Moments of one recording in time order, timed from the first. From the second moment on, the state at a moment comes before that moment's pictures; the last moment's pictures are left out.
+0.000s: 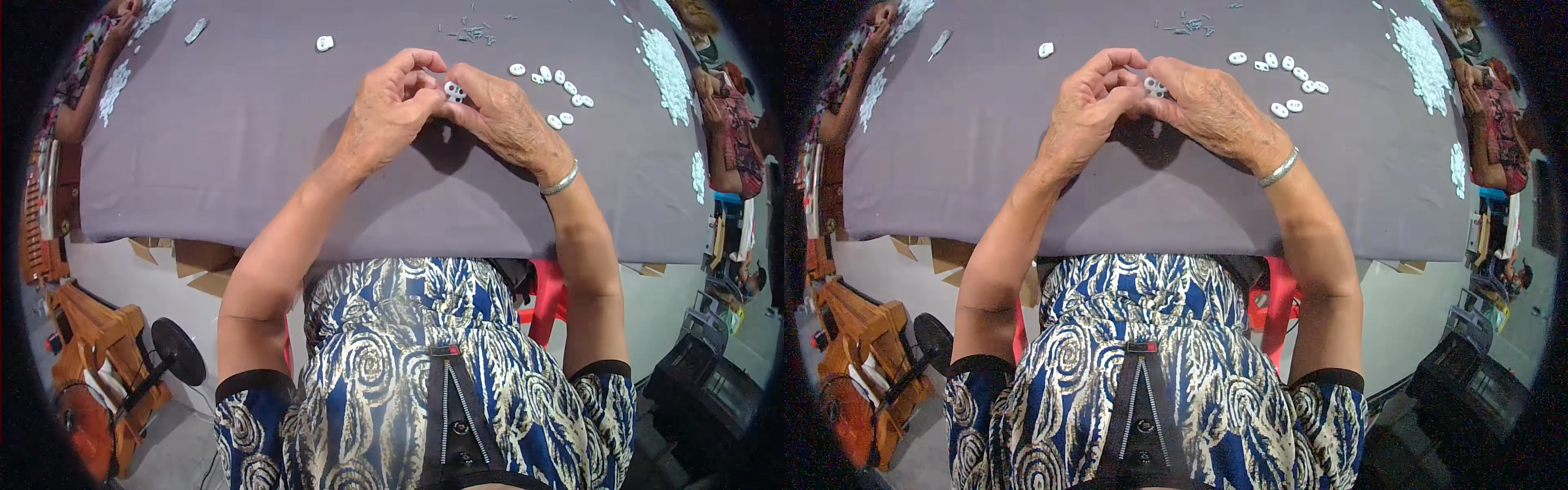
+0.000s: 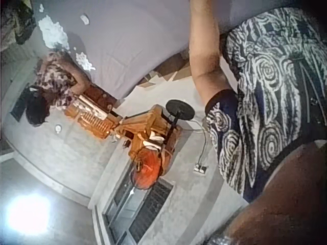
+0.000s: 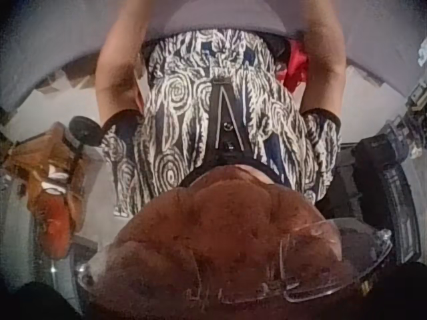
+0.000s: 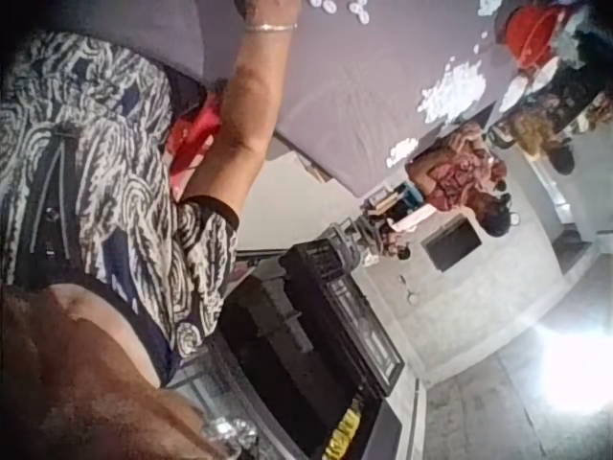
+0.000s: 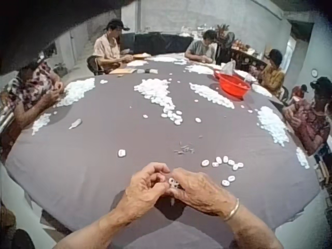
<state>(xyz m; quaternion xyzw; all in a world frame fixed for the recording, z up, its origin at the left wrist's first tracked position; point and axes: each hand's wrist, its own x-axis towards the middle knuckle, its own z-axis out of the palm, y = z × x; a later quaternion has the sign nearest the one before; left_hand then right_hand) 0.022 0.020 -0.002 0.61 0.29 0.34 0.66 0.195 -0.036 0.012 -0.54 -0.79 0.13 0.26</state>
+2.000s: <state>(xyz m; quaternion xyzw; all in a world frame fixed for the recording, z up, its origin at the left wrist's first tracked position) 0.057 -0.016 0.023 0.33 0.24 0.51 0.76 0.161 -0.046 0.011 -0.48 -0.76 0.13 0.41</state>
